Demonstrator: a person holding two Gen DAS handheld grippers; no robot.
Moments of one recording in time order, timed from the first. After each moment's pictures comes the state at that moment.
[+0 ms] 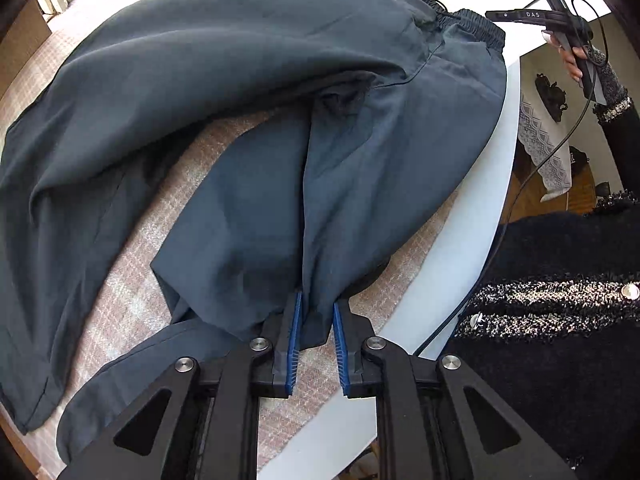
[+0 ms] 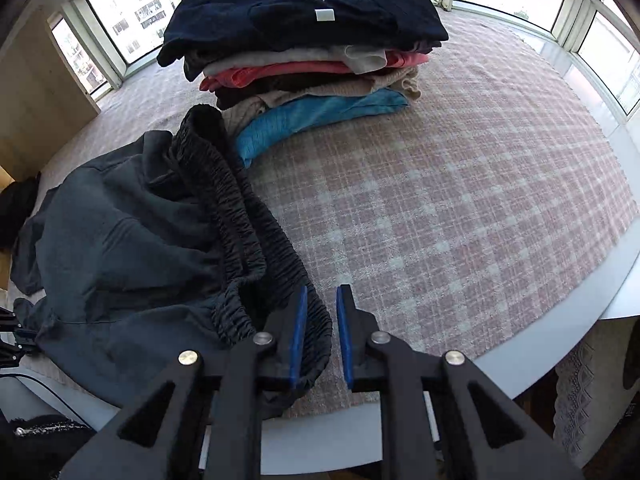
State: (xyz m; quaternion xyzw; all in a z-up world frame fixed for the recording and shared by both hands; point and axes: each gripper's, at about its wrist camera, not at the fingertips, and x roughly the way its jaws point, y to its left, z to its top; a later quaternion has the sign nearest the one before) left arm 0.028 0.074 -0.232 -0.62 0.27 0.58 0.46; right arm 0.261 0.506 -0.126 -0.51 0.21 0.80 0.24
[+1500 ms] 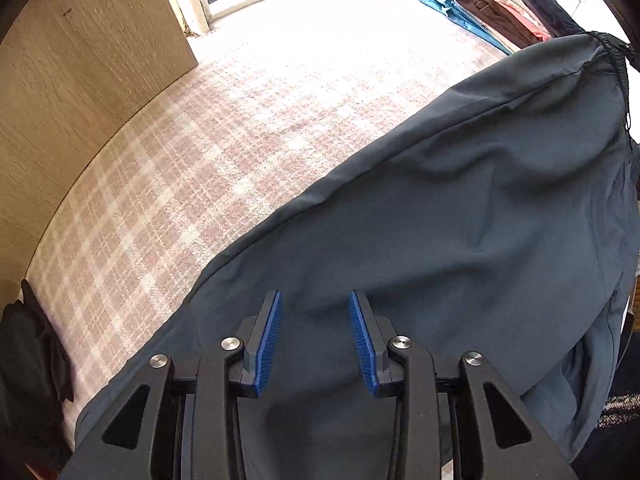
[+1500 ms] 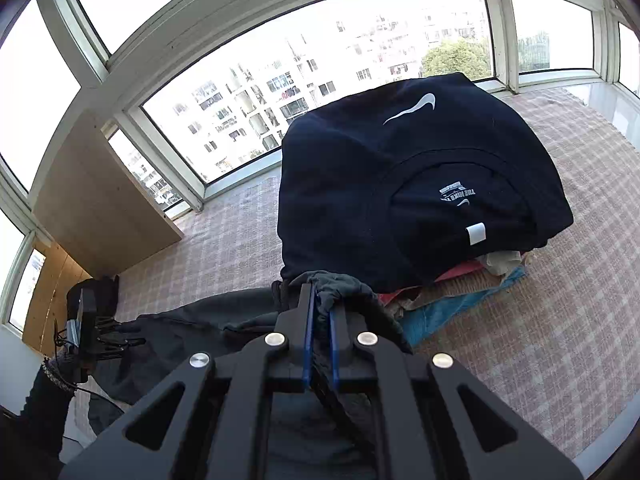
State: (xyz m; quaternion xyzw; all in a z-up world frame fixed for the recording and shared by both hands) left arm -0.195 0.079 -0.261 -0.54 0.28 0.71 0.36; right arm 0.138 0.513 -0.049 -0.37 0.26 0.88 0.16
